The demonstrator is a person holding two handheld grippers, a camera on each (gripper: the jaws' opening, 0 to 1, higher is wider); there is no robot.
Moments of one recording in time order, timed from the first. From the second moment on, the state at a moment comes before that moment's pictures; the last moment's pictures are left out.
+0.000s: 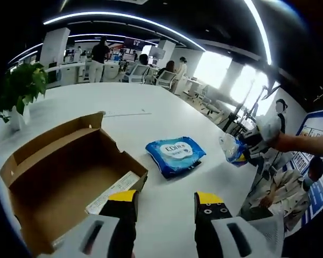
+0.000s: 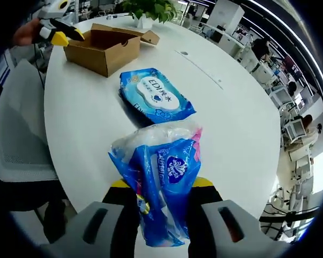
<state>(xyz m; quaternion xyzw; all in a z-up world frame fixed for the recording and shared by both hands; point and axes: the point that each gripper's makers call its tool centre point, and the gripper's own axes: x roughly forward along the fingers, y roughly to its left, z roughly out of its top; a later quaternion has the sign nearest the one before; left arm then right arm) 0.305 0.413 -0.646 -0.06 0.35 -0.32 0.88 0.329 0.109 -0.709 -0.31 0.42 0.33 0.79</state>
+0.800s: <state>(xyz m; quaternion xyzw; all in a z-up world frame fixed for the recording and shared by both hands) 0.298 0.484 -0.649 -0.08 0.36 -0.22 0.90 0.392 0.090 -0.762 -0.38 0.47 0.37 0.71</state>
